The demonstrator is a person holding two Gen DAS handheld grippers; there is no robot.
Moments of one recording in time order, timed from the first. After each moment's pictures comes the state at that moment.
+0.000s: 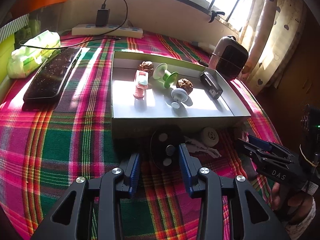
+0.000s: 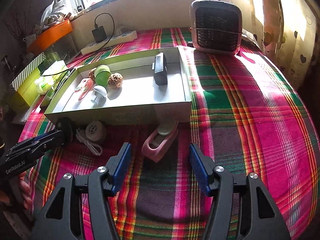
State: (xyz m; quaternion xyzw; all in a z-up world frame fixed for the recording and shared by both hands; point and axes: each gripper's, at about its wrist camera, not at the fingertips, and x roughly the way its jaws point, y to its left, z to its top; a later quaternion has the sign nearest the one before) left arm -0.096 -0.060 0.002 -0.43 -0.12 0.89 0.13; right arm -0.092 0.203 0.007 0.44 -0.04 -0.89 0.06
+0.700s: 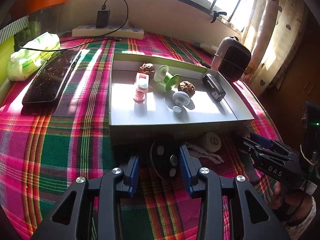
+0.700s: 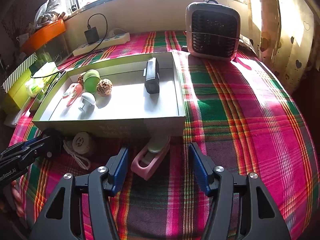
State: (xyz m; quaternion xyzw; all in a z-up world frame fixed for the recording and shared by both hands) left arm -0.105 -0.056 0.004 -0.43 -0.11 0.89 0.12; right arm -0.101 0.204 0.006 0.43 -0.02 -0.90 0.04
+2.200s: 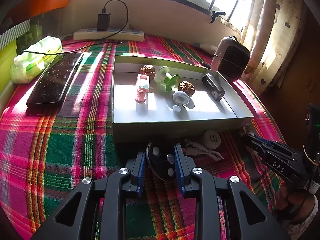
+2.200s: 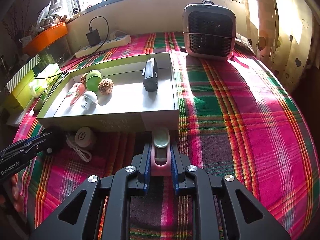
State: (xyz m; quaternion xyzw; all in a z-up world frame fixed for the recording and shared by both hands) left arm -0.100 -0.059 0.007 -0.42 -0.10 0.89 0.11; right arm -0.091 0.210 0.008 0.43 -0.03 -0.90 0.05
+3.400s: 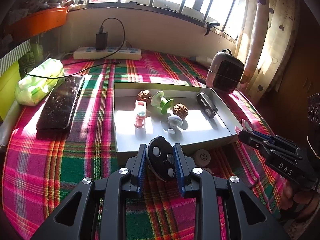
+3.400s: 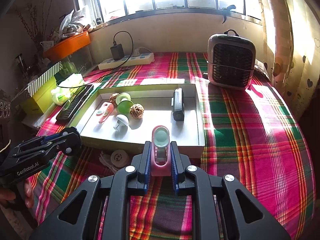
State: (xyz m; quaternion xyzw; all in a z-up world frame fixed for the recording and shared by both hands) left arm -0.101 -0.057 0.041 -0.39 -0.08 0.91 0.11; right arm -0.095 0.185 0.052 0.38 -0.02 -0.92 0.11
